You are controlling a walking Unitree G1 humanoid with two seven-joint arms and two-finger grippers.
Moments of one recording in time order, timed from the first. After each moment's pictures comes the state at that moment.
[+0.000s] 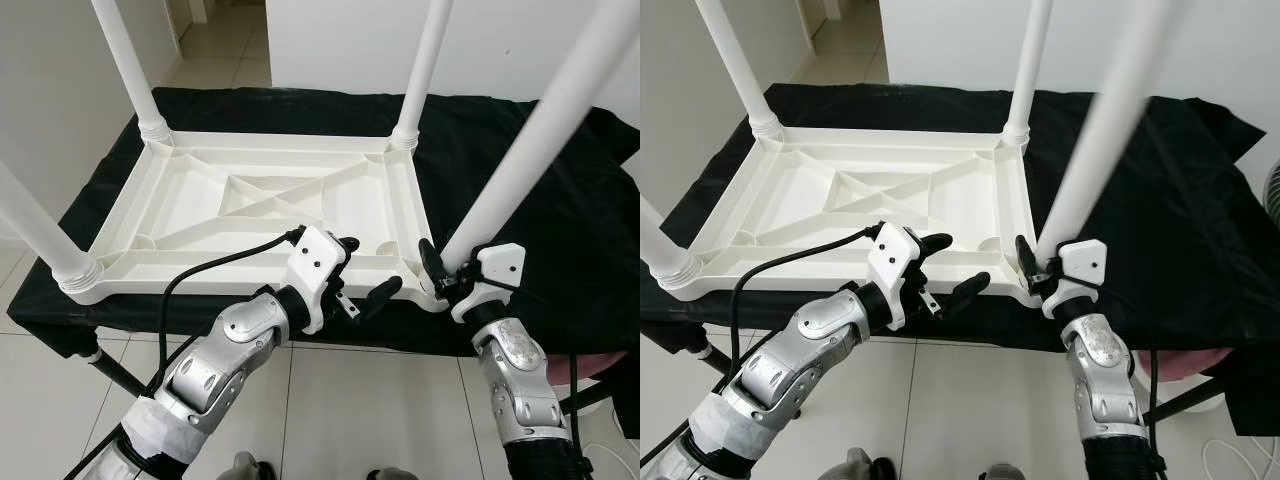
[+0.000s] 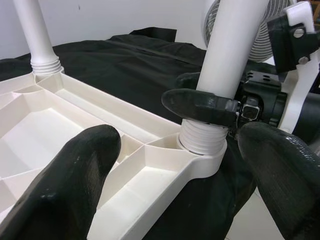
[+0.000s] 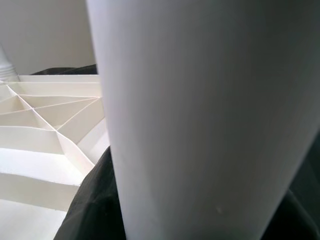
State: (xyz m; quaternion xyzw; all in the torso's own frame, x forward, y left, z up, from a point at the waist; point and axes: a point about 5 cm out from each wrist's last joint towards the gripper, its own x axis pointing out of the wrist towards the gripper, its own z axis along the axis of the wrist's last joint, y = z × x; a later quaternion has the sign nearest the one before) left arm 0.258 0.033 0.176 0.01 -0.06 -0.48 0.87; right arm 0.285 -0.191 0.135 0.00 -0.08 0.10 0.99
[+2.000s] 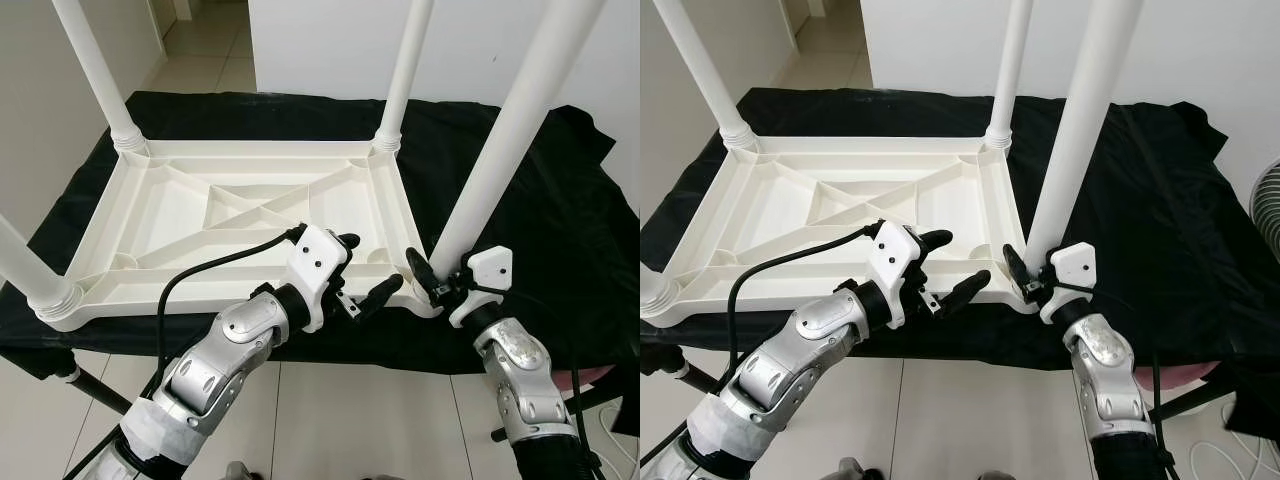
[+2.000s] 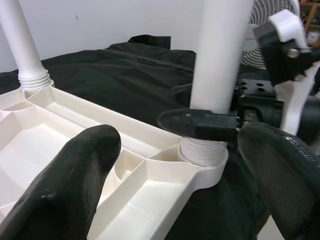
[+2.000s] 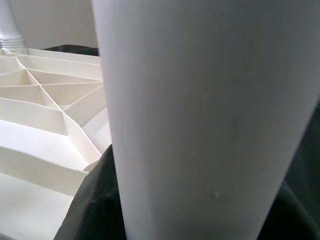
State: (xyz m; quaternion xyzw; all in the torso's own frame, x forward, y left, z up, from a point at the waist) left arm 0.257 0.034 0.181 0.02 -0.07 -0.48 0.87; right arm 0.289 -0.190 0.131 -0.06 -0.05 0.16 0.98
